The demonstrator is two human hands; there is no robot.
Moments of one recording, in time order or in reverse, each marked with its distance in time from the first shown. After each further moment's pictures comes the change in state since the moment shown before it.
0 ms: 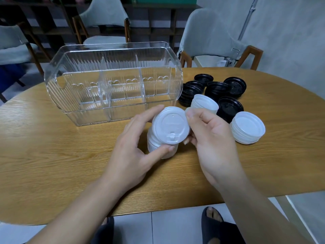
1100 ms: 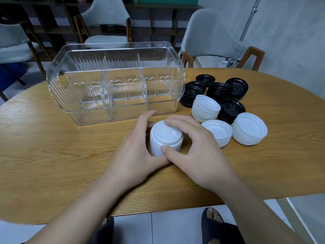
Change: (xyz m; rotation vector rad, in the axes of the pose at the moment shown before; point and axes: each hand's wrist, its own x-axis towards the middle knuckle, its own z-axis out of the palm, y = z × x) left_hand 0.003 -0.011 0.001 0.116 -0.182 -0.251; right_hand -0.005 0.009 -0.002 -0.738 -0.250 -0.257
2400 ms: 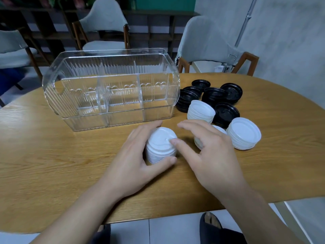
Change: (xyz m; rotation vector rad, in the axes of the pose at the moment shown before) left_hand -0.002 0.002 0.002 0.050 -0.048 0.117; right_hand -0.008 0.009 -0.020 -0.209 0.208 -0.059
